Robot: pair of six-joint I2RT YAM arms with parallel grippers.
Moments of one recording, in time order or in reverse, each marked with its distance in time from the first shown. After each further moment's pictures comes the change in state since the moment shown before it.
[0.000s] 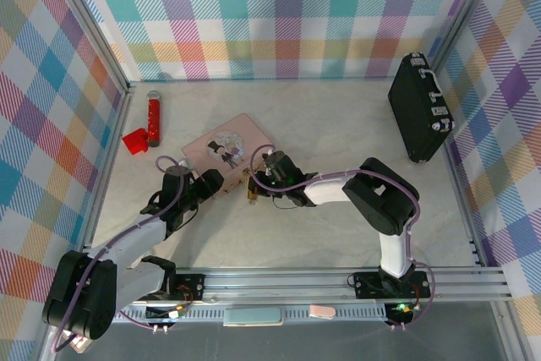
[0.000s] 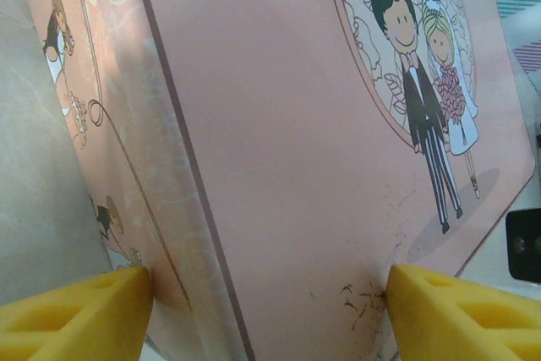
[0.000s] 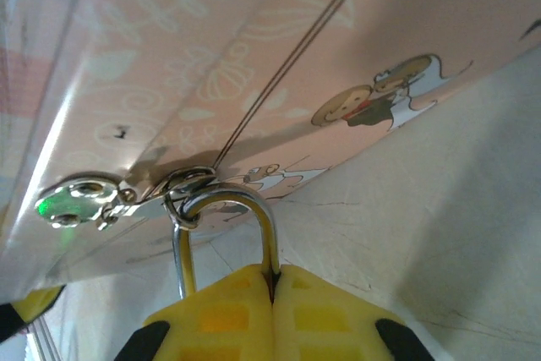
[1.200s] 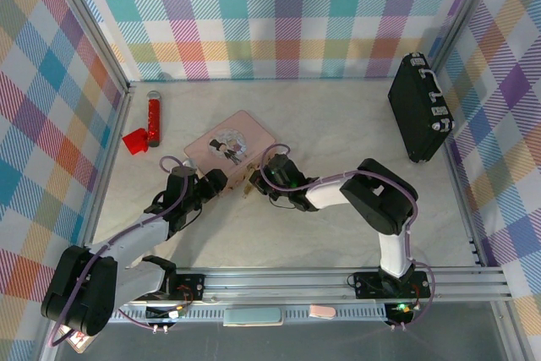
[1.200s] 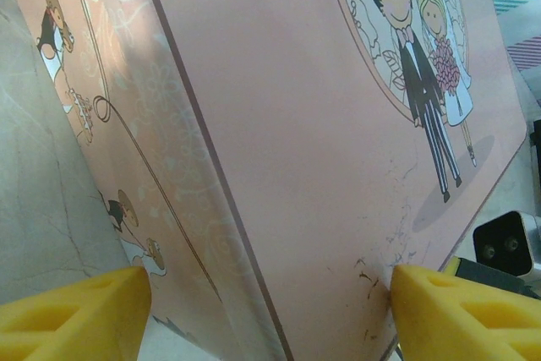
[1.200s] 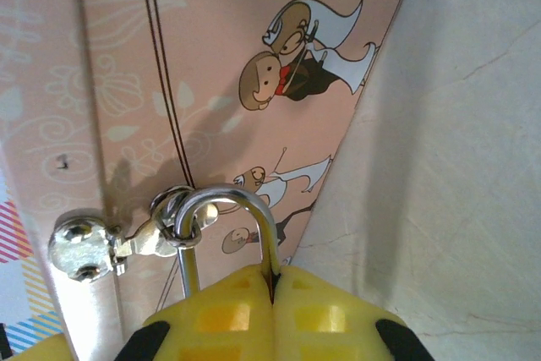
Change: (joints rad) left arm -0.038 0.017 0.000 0.024 -0.029 -0.027; right arm 0.005 0.017 -0.065 0.202 0.106 0.441
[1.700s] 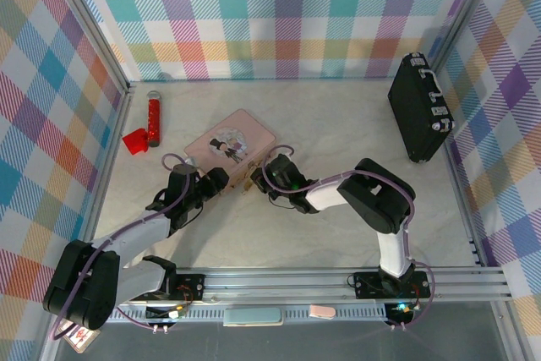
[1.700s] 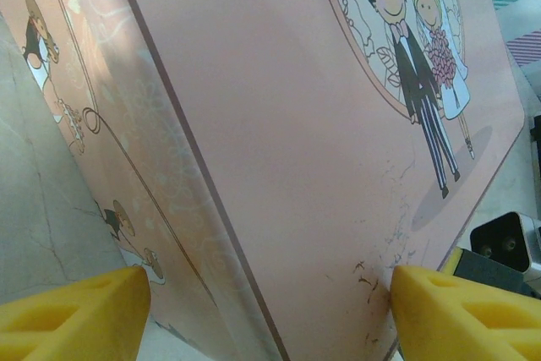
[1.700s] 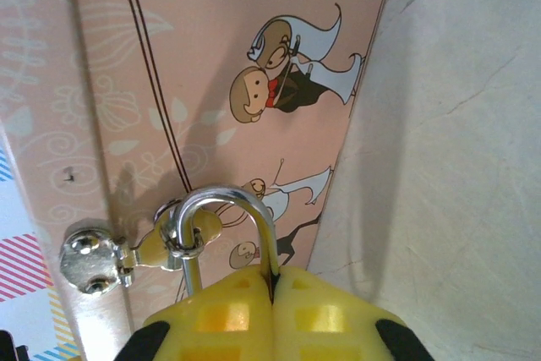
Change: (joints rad) left arm -0.001 0.034 0.019 0.014 0.007 0.014; right arm 0.000 0.011 -0.019 0.064 0.058 0.054
